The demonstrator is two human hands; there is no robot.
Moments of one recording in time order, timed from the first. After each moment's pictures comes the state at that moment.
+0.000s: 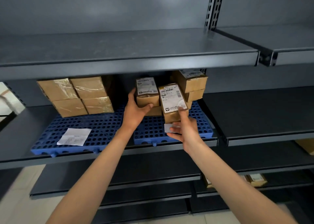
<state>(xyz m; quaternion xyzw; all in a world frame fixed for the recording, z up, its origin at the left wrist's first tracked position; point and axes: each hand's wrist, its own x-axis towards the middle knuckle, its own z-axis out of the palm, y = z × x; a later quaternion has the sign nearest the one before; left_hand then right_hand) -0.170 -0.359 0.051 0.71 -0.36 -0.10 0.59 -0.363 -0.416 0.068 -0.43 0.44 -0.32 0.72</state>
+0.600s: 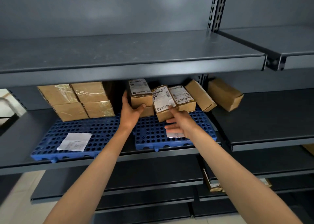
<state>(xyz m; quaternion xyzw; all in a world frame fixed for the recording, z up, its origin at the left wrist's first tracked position) -0.147 -0.362 0.050 0.68 -0.31 -0.13 0.65 -0.322 -0.462 0.076 -0.56 0.43 -0.17 0.69</state>
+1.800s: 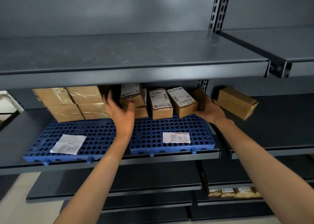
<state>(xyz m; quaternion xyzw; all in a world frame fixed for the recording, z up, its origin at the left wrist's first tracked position) -0.173 -0.358 0.065 0.68 -0.22 0.03 0.69 -0.370 -0.606 0.060 -0.85 0.45 -0.09 0.25</state>
